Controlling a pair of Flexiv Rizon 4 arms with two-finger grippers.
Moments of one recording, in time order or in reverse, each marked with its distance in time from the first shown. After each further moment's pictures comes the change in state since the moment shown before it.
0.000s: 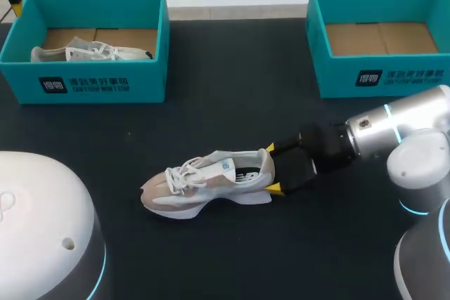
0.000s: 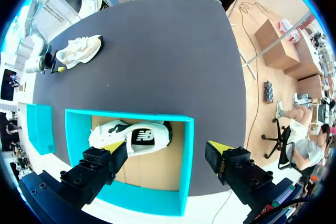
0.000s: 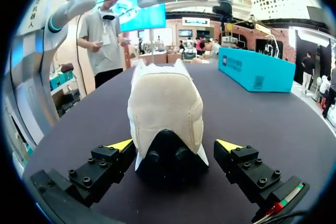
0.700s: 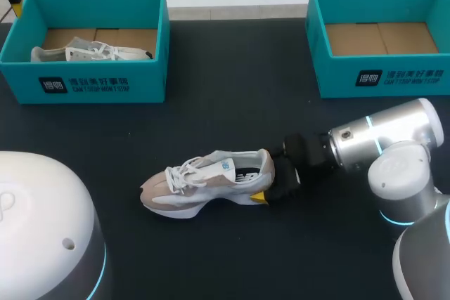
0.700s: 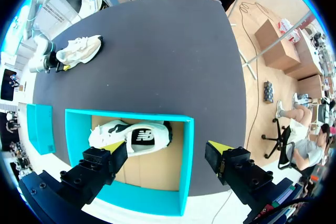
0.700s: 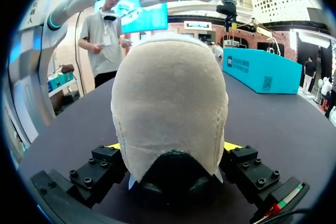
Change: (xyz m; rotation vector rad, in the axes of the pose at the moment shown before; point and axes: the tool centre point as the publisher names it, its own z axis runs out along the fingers) left arm 0.000 0.000 0.000 0.000 0.000 0.000; right arm 0.006 -0.002 0.037 -0.031 0.005 -0.004
